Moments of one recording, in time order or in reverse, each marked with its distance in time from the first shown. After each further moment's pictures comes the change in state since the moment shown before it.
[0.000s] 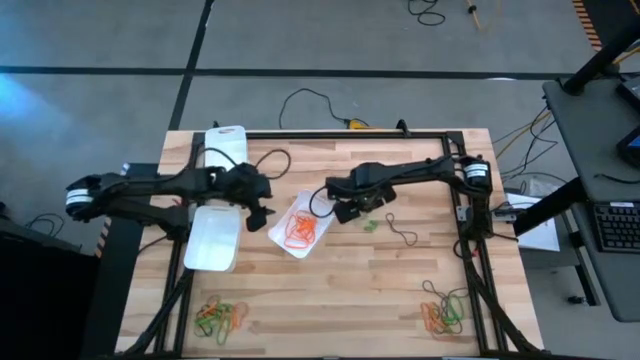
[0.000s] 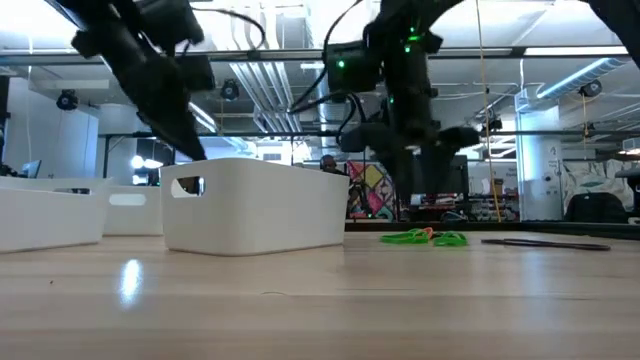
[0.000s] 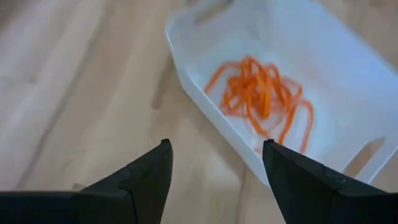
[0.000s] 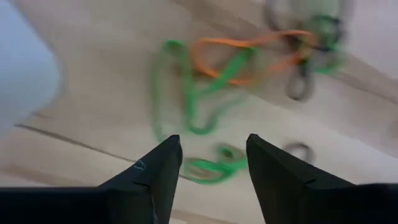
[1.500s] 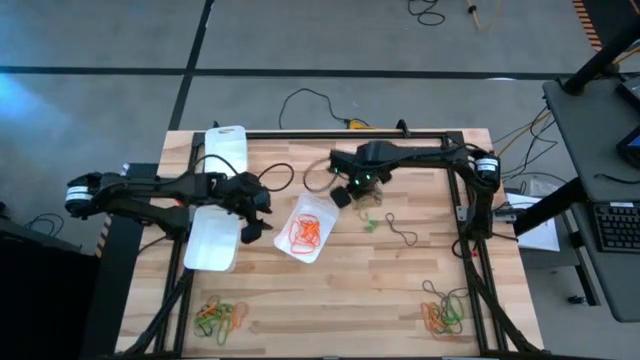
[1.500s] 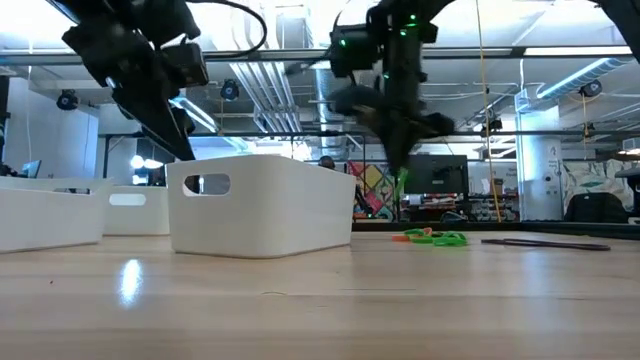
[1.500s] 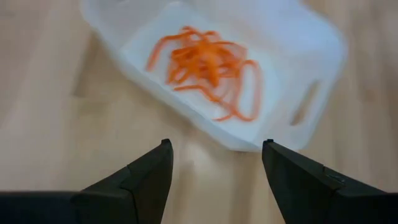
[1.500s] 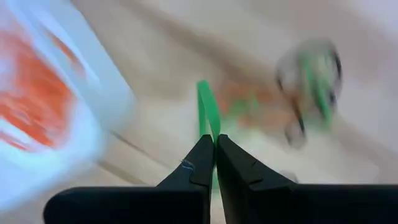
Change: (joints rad) left arm -0.087 -0.002 -0.005 -0.034 0.117 -0.035; right arm -0.118 -0.066 0.083 0.015 -0.077 -0.250
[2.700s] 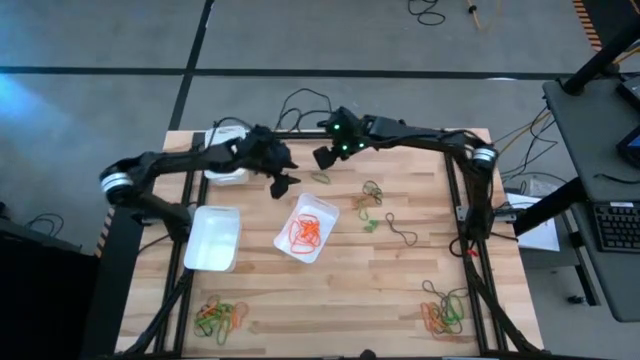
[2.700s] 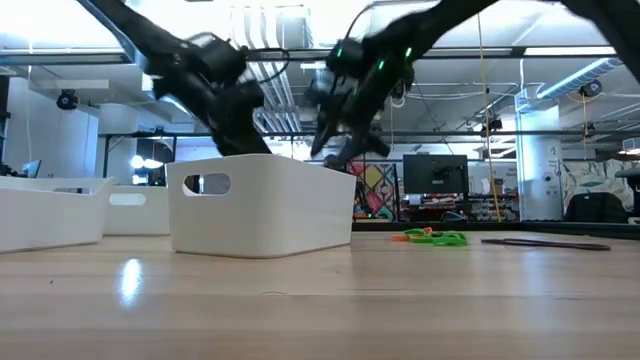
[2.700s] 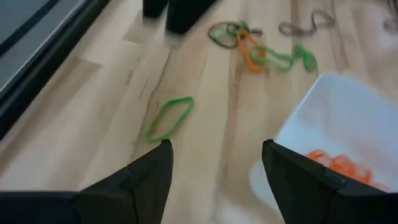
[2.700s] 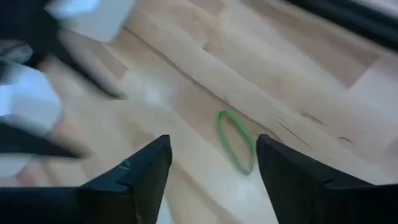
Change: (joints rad) left arm 0.406 0.363 0.164 0.385 0.172 0.269; right arm -0.202 0.044 0.029 0.544 -0.108 -0.226
